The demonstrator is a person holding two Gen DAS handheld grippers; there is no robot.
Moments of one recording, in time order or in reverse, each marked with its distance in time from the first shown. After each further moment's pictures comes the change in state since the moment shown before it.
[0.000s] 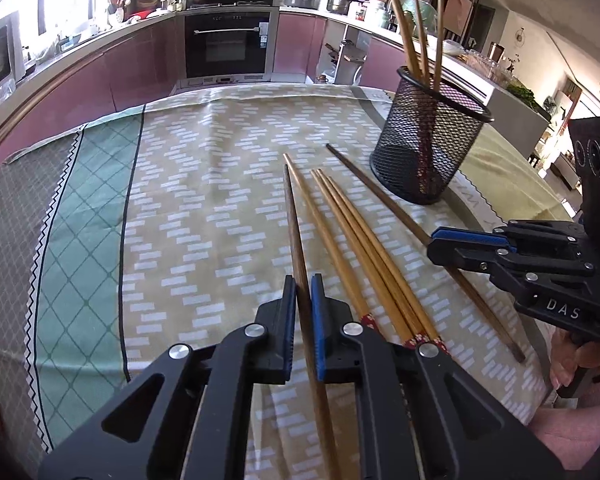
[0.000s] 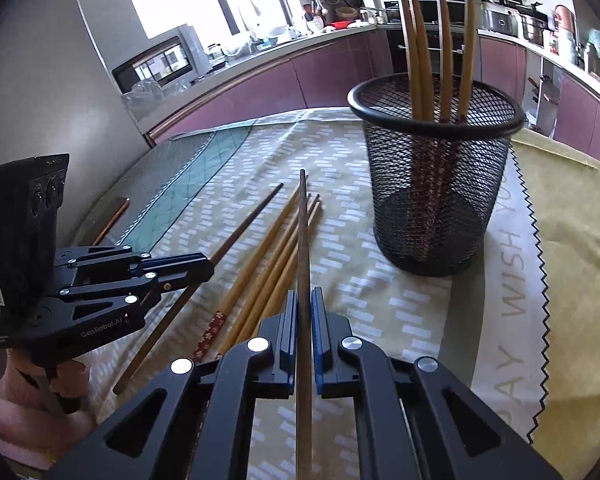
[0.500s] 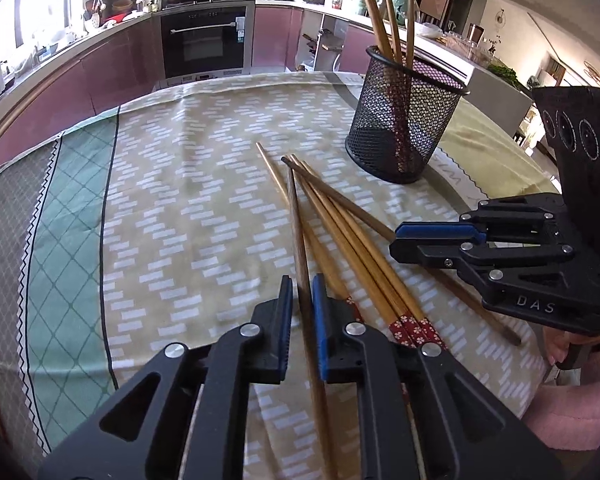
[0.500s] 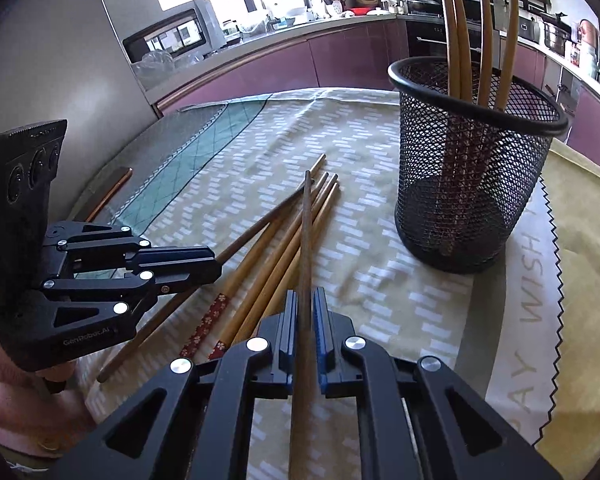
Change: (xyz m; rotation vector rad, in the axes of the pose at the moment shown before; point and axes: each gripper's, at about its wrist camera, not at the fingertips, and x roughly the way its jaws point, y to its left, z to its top) left arm 0.007 -0.008 -0.006 0.067 0.045 -0.041; right arm 0.017 0.007 0.003 -0.057 0.075 -0.019
